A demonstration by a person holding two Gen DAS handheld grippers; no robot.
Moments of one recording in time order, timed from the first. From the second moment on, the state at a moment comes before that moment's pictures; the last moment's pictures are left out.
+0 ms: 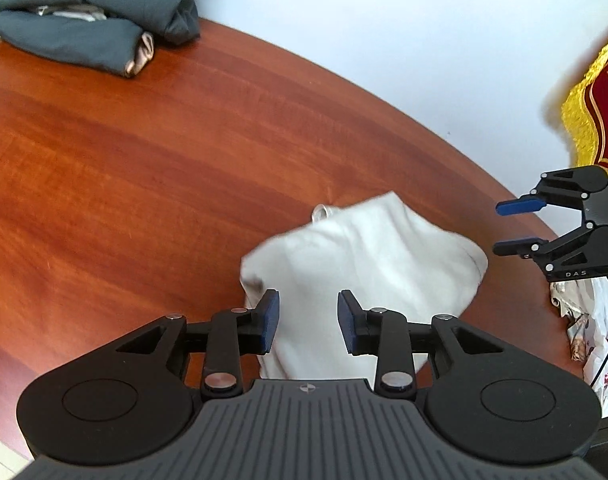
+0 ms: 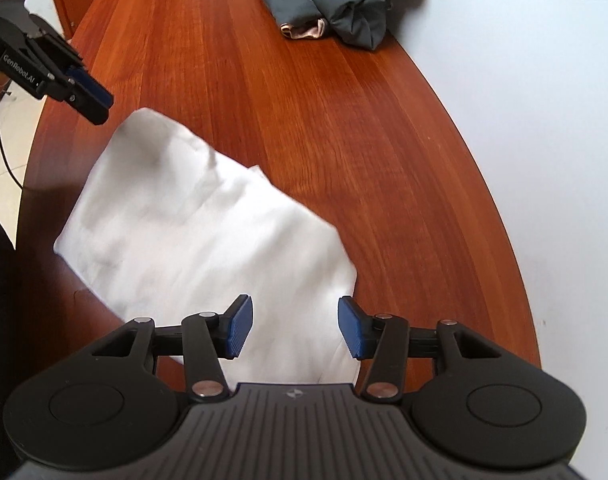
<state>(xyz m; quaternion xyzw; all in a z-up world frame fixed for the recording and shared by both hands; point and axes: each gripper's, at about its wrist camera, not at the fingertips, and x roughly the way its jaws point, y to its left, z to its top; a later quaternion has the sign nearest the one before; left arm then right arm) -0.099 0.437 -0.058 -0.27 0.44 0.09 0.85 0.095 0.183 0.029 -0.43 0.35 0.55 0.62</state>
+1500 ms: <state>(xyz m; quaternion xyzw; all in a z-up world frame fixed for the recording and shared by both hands) -0.081 0.384 -0.141 -0.17 0.55 0.16 0.80 0.076 0.120 -0.122 -0.24 0.51 0.45 0.69</state>
